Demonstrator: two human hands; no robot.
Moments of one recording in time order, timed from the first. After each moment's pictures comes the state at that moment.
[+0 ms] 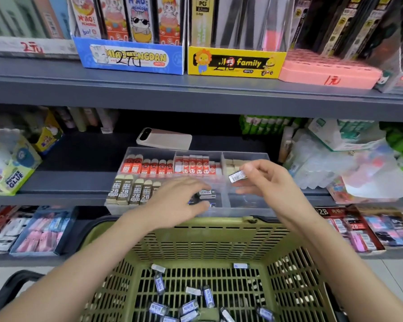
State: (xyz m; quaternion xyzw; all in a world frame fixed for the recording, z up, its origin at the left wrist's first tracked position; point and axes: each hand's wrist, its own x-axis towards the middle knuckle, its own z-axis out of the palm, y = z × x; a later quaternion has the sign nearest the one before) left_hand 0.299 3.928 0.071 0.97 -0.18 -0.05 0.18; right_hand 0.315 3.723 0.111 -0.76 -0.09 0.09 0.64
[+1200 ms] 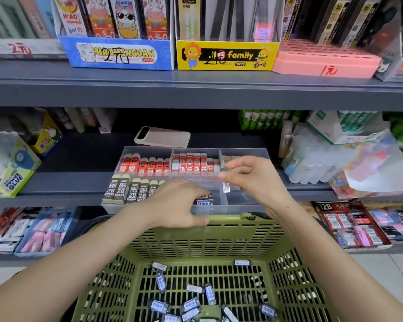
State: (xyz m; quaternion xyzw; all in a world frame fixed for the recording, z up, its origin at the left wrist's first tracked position) left_hand 0.309 3.924 0.065 0.97 -0.24 -0.08 0.06; right_hand 0.340 3.737 0.090 -0.80 -0.08 0.07 0.59
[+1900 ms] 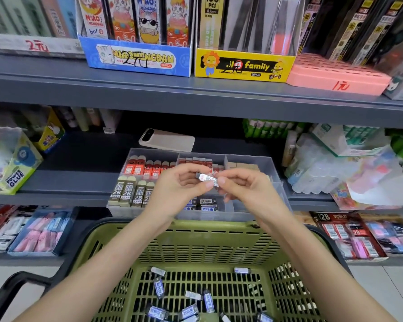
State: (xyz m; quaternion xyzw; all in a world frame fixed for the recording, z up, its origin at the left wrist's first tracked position) left_hand 0.295 3.922 0.079 0.70 0.01 0.04 0.71; right_hand 0.325 3.755 0.091 -0.73 -0.13 0.12 0.66
